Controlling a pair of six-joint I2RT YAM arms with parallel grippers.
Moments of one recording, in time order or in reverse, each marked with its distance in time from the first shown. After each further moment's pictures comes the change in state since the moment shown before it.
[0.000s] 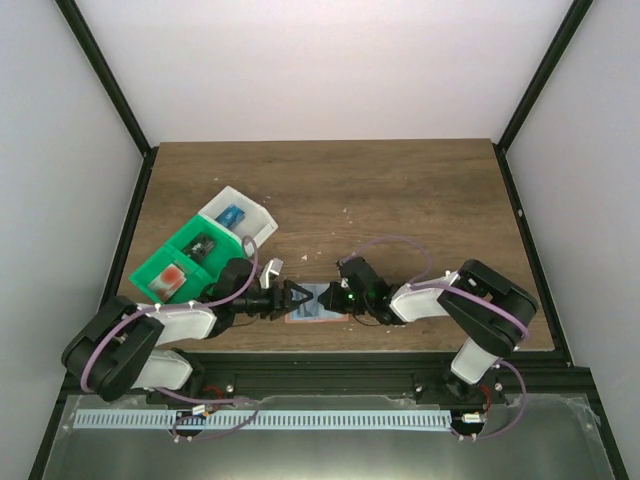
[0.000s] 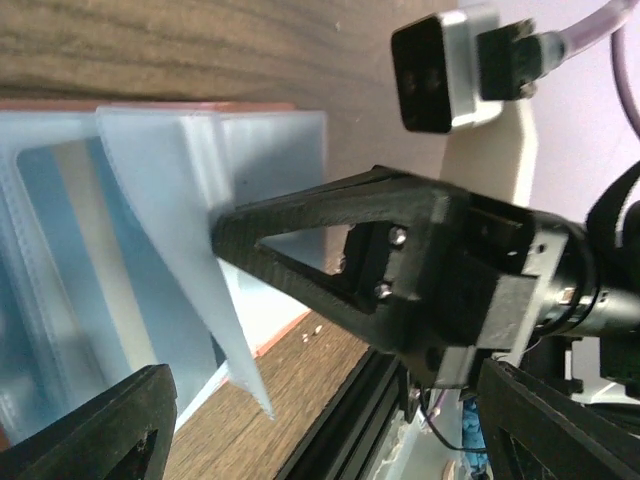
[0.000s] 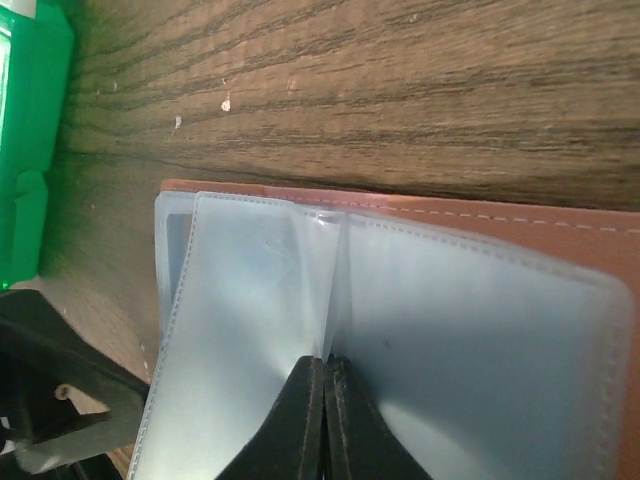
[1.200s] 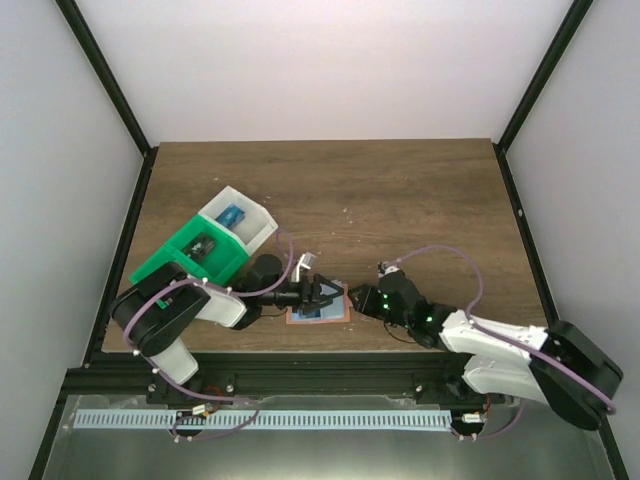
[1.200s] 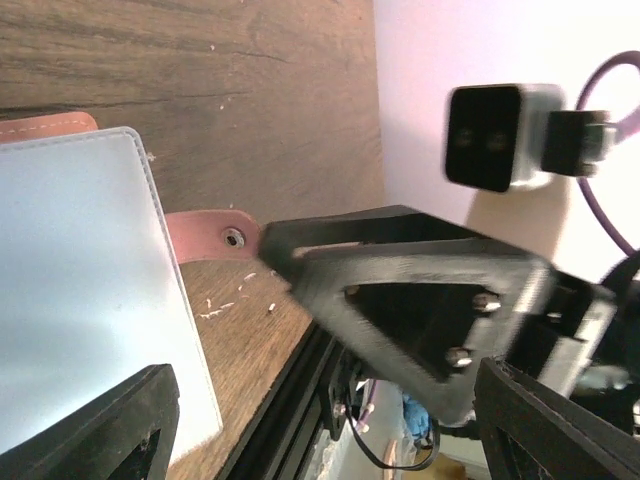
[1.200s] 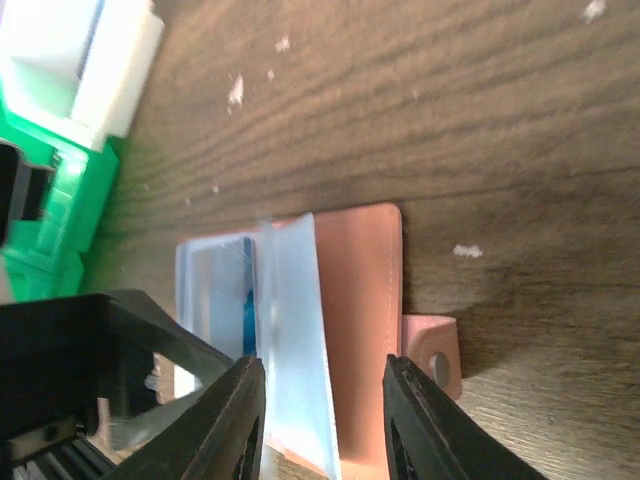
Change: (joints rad) left arm -0.162 0.313 0.138 0.376 0.003 -0.197; right arm -0.028 -0.493 -0.241 -0.155 0.198 0.056
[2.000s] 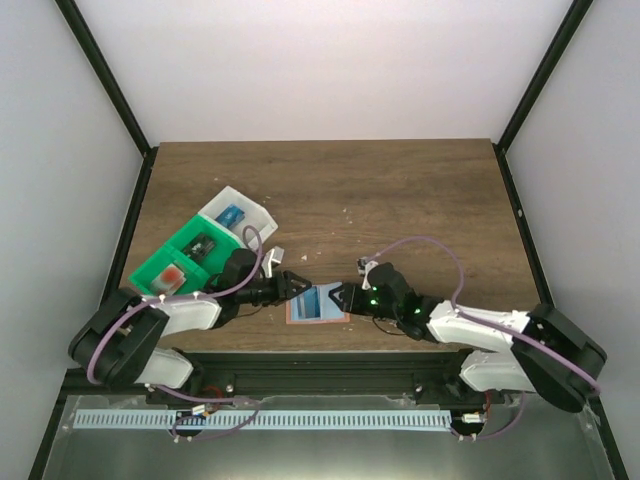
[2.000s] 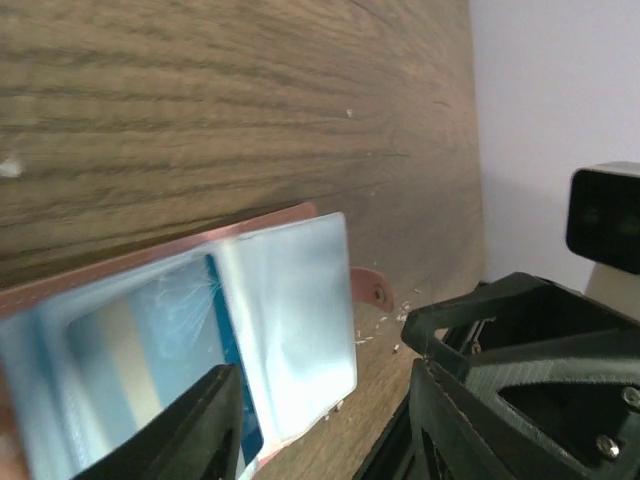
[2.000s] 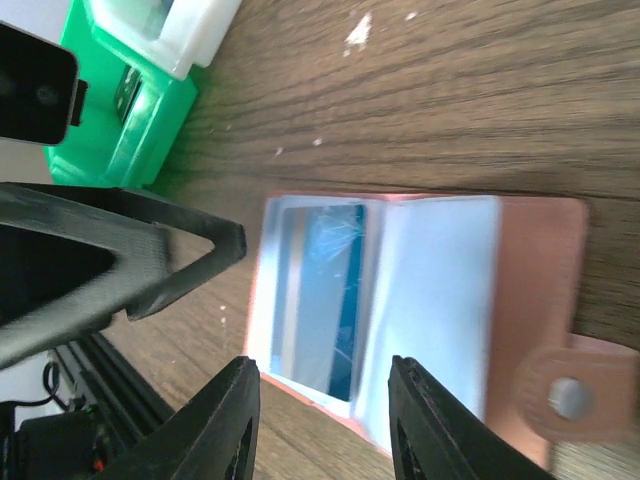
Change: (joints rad) left arm 0.165 -0.223 -0.043 -0.366 -0.090 0.241; right arm 0.017 0.037 0.056 0.051 -0.124 -0.092
